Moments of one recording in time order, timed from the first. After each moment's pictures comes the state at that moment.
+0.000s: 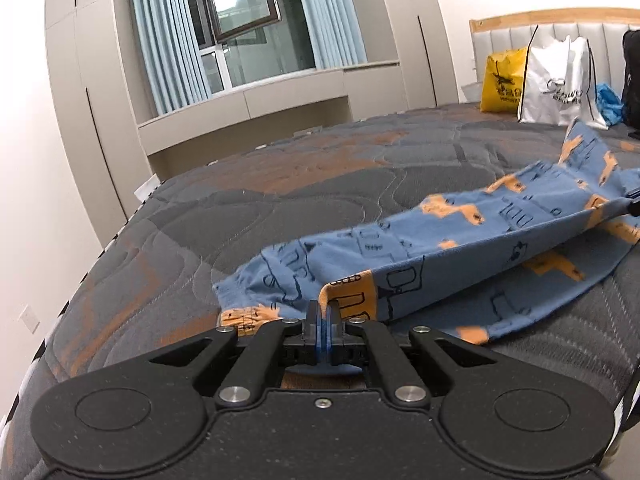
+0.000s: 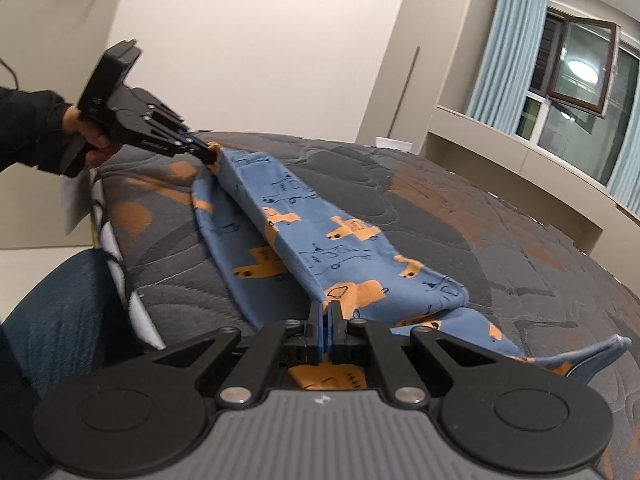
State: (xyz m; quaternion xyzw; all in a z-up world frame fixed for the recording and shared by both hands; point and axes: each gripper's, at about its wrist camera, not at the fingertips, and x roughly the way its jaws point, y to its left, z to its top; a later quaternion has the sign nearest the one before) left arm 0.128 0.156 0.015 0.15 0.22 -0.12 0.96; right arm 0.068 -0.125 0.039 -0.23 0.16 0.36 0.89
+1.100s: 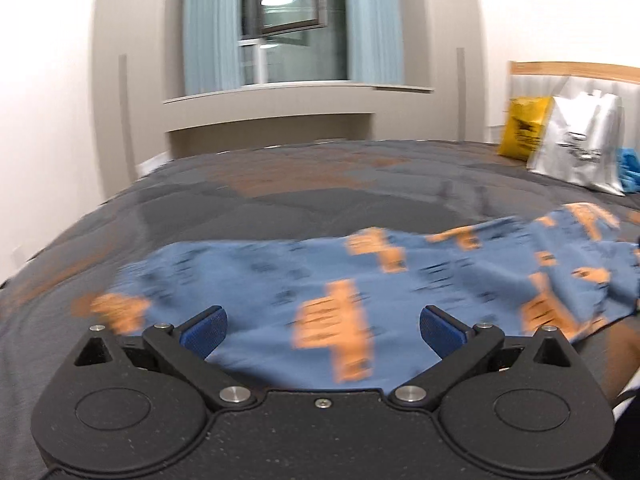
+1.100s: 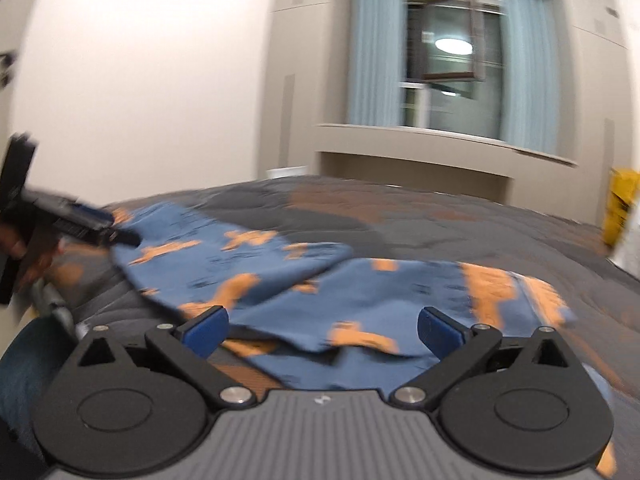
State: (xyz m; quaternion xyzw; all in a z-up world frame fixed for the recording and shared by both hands) left arm 0.115 0.047 0.010 0.05 0.20 -0.10 0.97; right arm 0.053 -0.208 0.015 -0.05 0.13 0.22 0.97
